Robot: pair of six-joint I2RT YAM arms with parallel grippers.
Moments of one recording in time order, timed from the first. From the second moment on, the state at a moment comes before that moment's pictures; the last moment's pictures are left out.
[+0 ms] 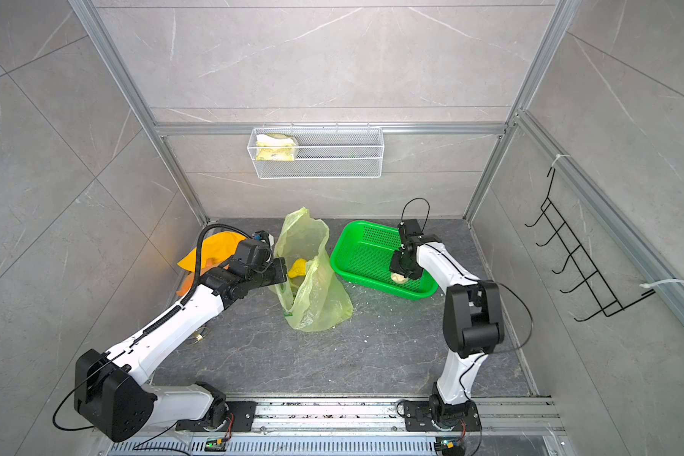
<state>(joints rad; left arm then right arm) -0.51 1.32 1.12 -0.54 -0.04 -0.54 0.17 1.76 1.44 -0.81 -0.04 0.47</state>
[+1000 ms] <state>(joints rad) -0.51 1.31 1.11 -0.51 -0.03 -0.56 0.70 2.05 2.26 -0.90 -0.17 0.47</state>
